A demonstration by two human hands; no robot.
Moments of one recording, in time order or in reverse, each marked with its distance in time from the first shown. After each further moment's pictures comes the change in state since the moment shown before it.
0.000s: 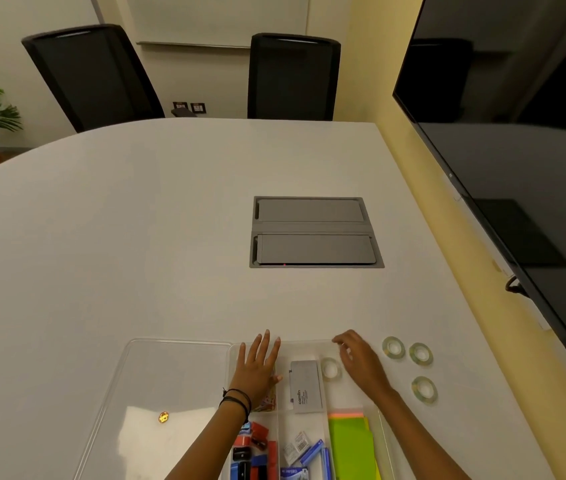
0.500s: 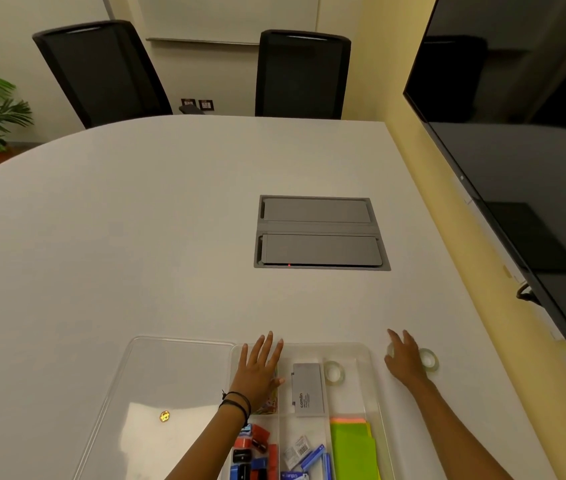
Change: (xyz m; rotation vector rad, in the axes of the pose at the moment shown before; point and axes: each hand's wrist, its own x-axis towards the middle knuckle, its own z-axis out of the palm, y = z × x) left_hand -0.001 -0.001 0.004 0.074 -0.025 -0.020; right_hand 0.019 0.075 -0.038 -0.263 -0.165 0.446
